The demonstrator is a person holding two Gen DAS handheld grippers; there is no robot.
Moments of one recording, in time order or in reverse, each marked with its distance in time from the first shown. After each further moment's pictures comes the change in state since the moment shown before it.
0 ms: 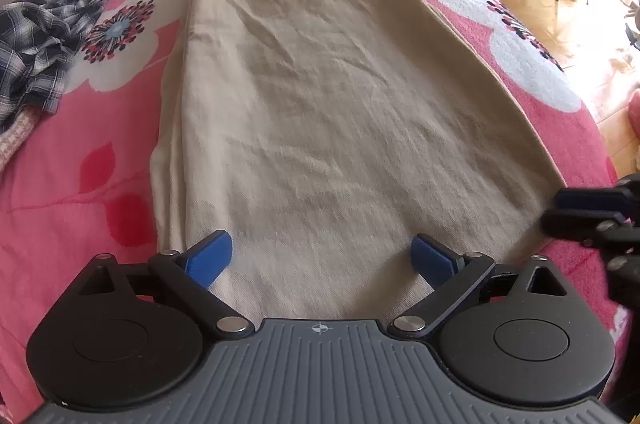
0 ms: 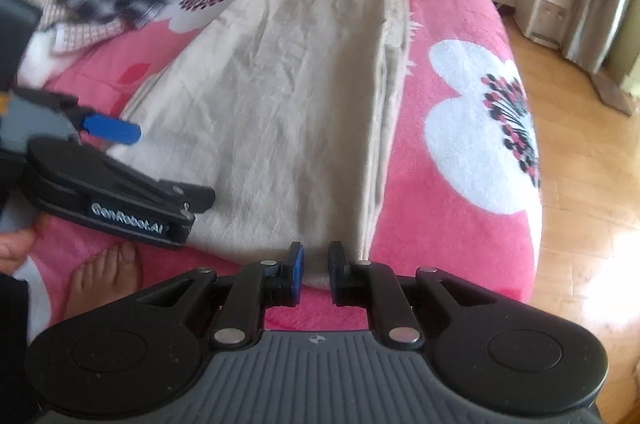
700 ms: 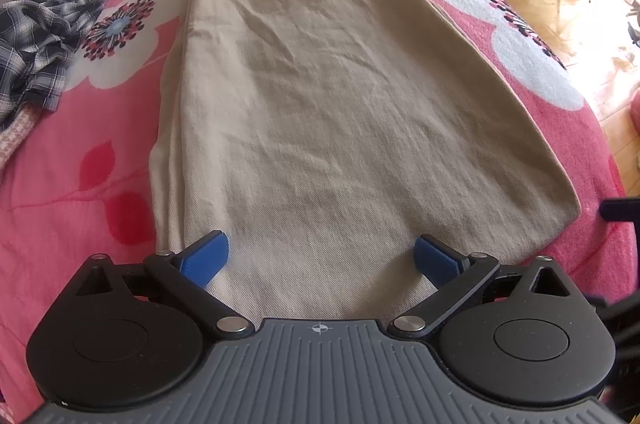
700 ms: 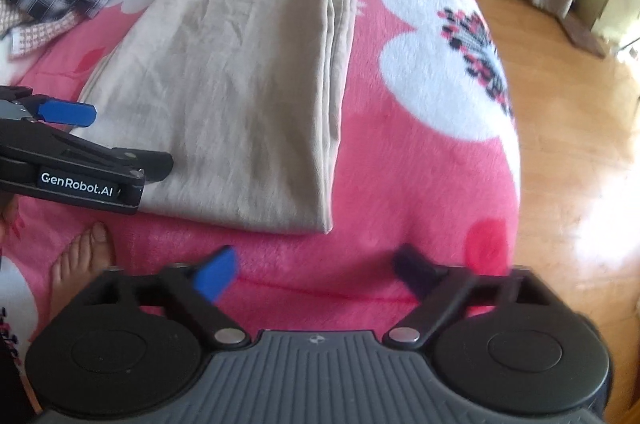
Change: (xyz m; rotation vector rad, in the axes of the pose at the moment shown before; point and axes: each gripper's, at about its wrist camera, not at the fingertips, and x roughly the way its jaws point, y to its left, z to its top) left arm 0.002 0.000 0.001 -0.001 0.010 0.004; right arm 0.014 -0.014 -0.021 0.109 0.124 -0.035
